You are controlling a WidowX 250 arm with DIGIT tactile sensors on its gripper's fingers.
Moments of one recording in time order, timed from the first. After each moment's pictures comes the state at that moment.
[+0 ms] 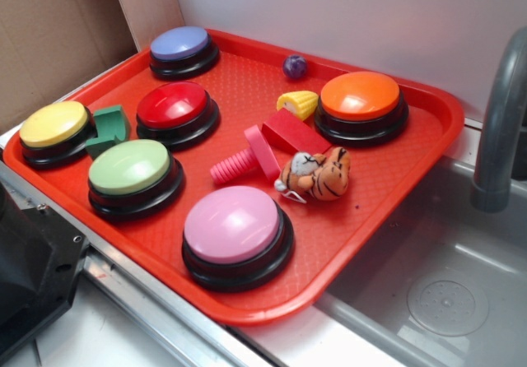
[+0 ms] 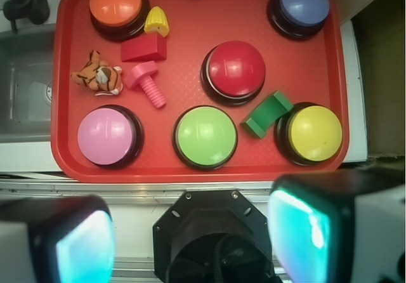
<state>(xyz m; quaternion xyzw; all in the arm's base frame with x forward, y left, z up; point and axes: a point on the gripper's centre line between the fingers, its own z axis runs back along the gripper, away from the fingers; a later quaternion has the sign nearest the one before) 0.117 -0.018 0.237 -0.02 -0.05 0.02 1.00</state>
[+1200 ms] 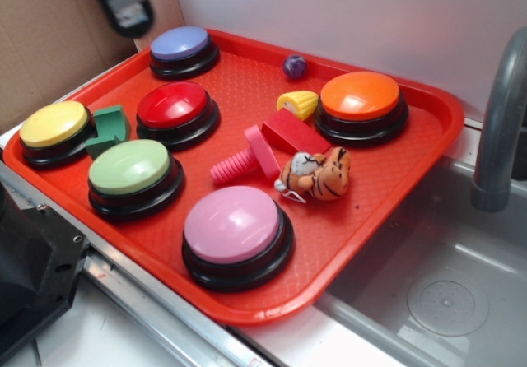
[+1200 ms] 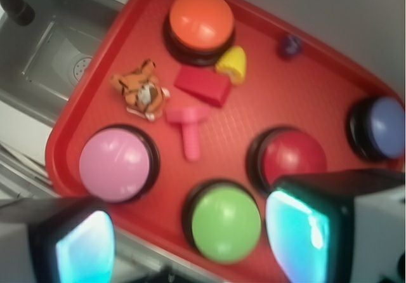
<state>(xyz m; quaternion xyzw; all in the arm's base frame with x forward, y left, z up) 0.188 -0.065 0.183 0.00 -0.07 -0.24 0.97</state>
